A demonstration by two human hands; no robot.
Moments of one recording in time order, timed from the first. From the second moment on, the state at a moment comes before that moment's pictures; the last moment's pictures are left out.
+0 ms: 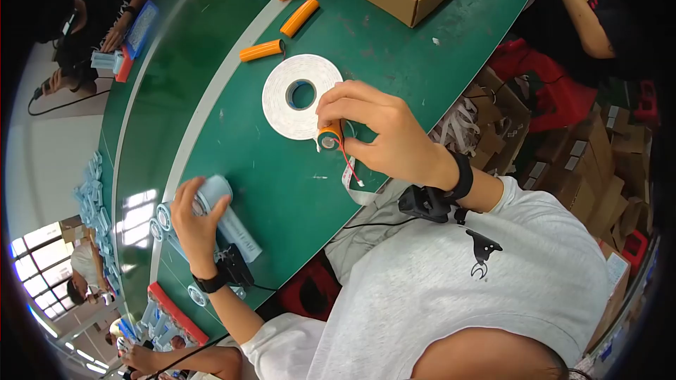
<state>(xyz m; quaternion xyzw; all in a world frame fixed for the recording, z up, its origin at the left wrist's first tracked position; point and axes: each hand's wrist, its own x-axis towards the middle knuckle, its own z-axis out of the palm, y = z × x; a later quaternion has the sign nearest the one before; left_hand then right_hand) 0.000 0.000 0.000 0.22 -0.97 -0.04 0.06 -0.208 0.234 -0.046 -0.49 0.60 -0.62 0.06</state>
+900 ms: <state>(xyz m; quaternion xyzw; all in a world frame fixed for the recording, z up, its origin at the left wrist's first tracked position) -0.026 0.054 -0.039 0.21 -0.88 -0.38 0.20 -0.199 0.192 -0.042 -0.73 0.55 -0.40 0.08</state>
